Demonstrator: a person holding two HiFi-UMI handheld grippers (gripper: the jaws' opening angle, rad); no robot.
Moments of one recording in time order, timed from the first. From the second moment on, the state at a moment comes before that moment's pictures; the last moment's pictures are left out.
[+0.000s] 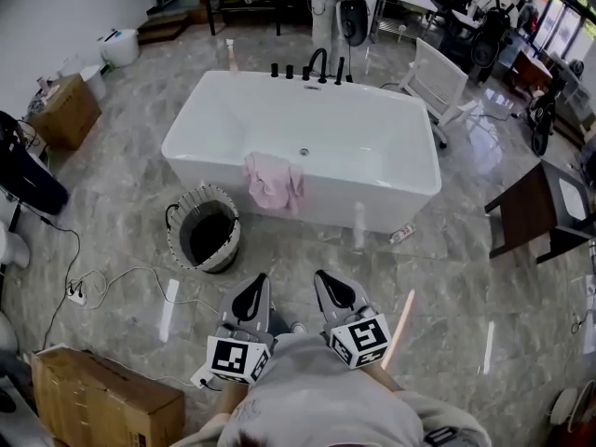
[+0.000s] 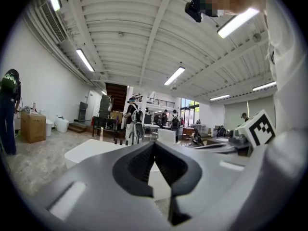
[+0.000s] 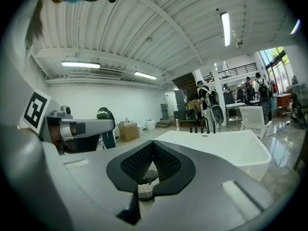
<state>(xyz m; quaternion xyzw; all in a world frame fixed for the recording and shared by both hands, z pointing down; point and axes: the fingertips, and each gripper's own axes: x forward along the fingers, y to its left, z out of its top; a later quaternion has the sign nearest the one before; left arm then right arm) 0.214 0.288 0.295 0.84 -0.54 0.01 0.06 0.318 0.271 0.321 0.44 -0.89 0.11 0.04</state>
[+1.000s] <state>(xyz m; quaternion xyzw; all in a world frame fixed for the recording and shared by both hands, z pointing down) 0.106 0.164 0.280 0.87 -0.50 0.01 0.05 0.219 0.164 0.306 0.48 -0.87 0.10 0.02</state>
